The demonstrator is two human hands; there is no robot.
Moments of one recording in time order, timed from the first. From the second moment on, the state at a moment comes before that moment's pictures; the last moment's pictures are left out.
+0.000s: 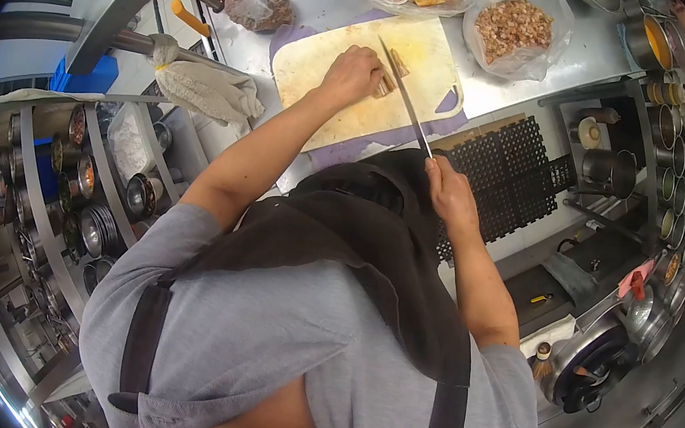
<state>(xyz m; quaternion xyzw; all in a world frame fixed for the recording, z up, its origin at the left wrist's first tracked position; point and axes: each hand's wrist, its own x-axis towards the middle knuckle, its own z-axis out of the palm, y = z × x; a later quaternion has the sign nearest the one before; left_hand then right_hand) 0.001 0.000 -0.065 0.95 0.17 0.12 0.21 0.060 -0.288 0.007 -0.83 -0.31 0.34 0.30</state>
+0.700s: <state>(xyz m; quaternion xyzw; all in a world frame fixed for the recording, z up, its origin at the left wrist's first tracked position) -0.008 -0.005 -0.054 0.97 0.07 0.03 0.21 0.053 -0.295 -0.010 -0.86 -0.24 0.33 0.31</state>
